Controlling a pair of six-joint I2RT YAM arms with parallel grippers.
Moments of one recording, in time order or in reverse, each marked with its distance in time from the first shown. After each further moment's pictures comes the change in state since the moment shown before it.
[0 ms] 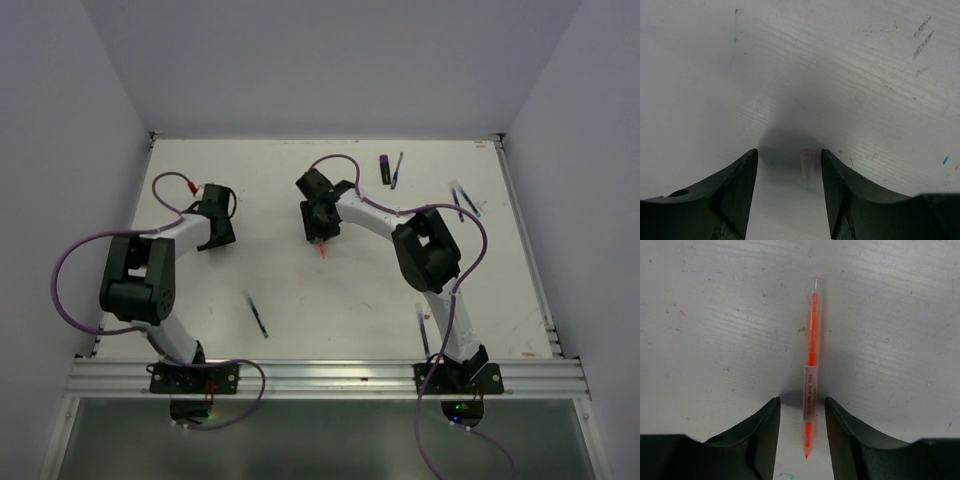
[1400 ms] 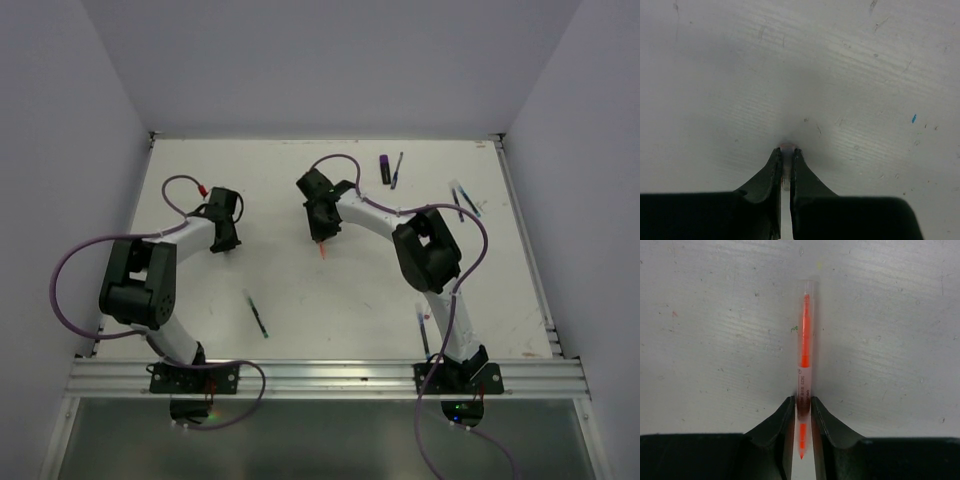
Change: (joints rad) left arm -0.046 -0.035 -0.026 -0.031 0.084 -0.013; right arm 0.000 -0.005 -0.005 -0.005 0.018 0.005
